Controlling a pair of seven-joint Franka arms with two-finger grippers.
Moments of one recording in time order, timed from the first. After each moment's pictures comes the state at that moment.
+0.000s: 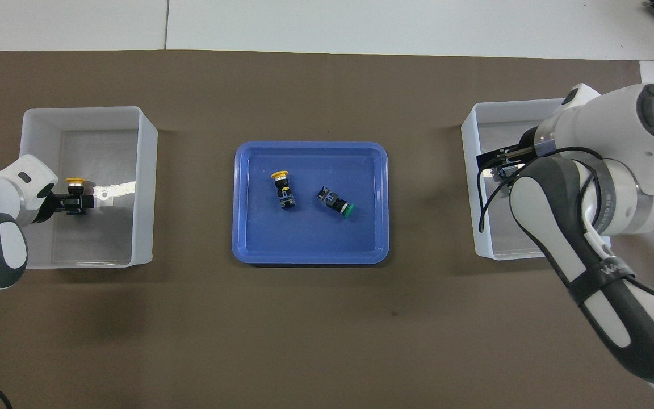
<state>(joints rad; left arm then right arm) 0.22 0.19 -0.08 -2.20 -0.03 2.56 0.19 0.14 0.24 -0.02 -1.81 0.08 2.20 -0.14</state>
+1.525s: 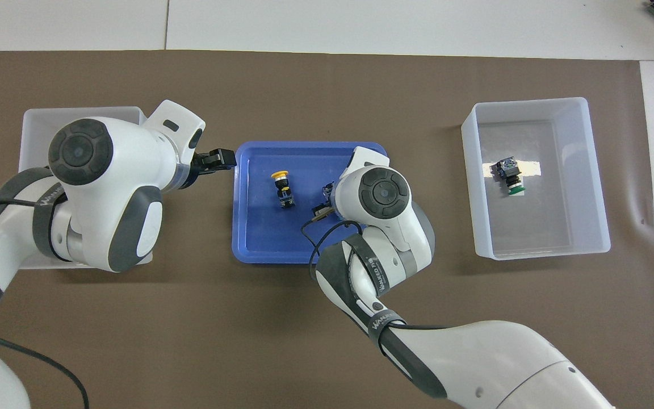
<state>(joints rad) -0.27 0.17 -0.09 -1.97 -0.03 2.36 -0.52 0.56 0.48 -0.02 -1.82 0.09 2.48 0.05</state>
